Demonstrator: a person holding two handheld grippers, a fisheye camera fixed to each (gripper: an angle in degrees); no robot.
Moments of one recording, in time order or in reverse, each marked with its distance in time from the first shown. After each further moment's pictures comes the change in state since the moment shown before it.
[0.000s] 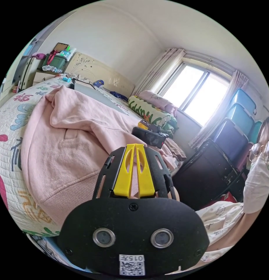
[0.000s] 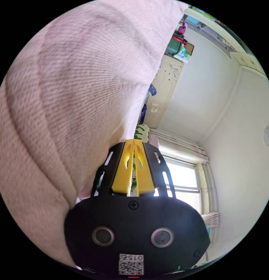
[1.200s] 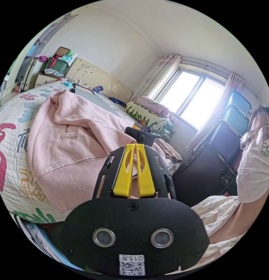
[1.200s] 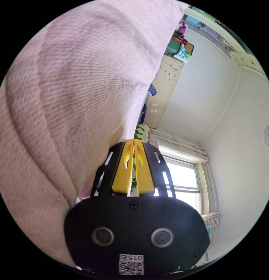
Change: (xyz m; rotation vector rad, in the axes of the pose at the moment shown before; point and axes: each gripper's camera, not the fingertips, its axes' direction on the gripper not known) left arm 0.064 0.026 -0.005 0.069 0.019 -0.003; right arm 0.071 -0.130 -0.006 -0.003 0.004 0.010
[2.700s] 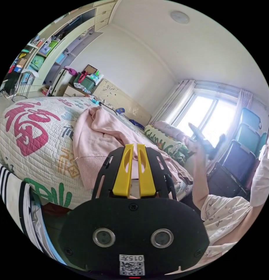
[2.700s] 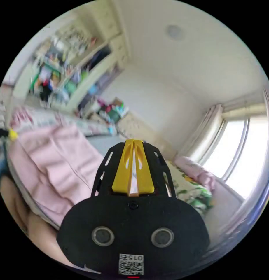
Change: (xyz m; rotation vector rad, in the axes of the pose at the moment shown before) left arm 0.030 0.046 -0.103 0.274 -0.179 -0.106; right arm 0.695 0.223 -0.460 0.619 -0.305 0.954
